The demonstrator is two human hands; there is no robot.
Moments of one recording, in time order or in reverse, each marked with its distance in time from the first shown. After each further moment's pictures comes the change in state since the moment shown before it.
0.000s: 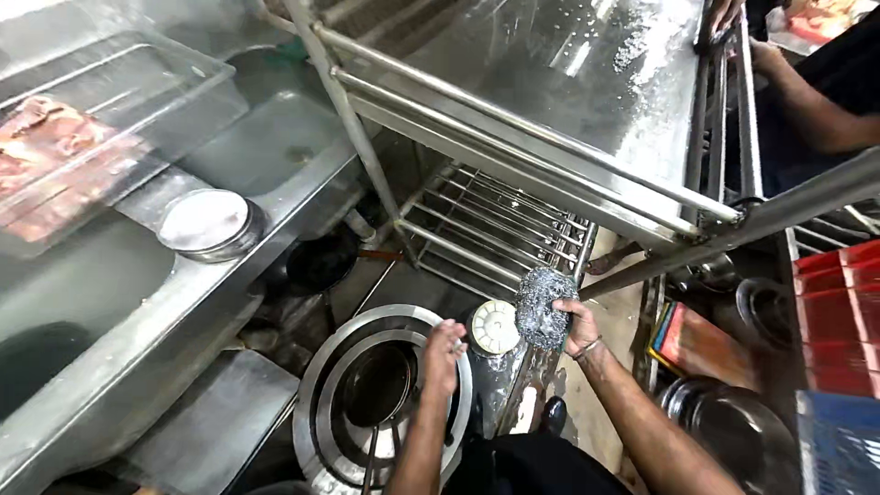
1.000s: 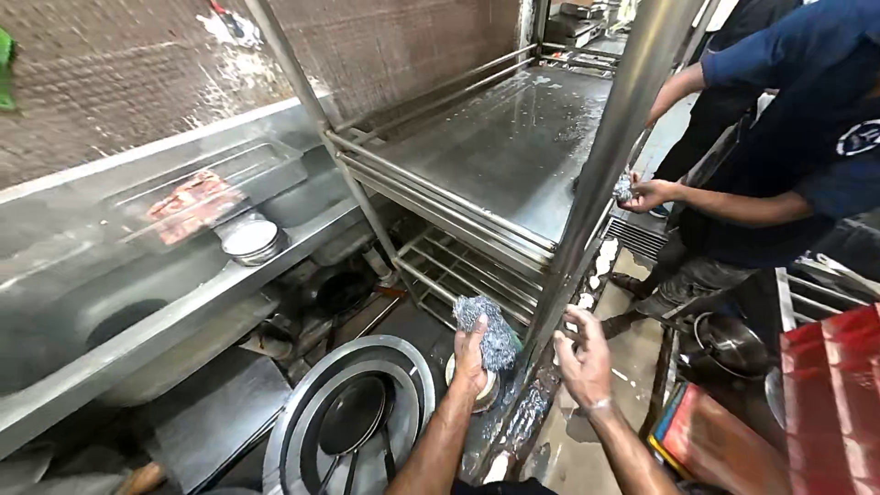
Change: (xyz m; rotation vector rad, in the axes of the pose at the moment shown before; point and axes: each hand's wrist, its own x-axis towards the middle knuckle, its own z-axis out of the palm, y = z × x) left_hand -0.110 -0.057 0.271 -0.175 -0.055 0.298; right_hand -0.058 -0.177 -0.124 -0.939 -0.074 -0.924
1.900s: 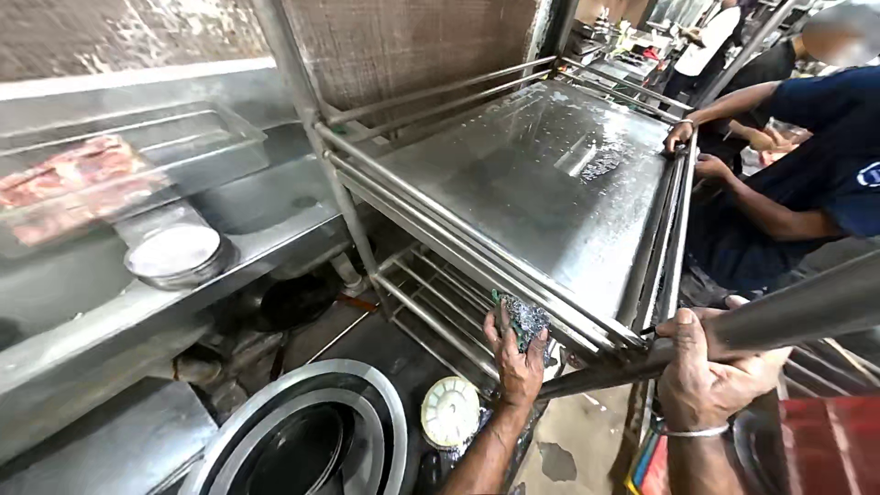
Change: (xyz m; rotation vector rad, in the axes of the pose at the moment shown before) left_hand 0.111 0.002 0.071 0.534 0.112 0.828; right_hand 0.160 -0.089 0.032 0.002 0.485 -0.321
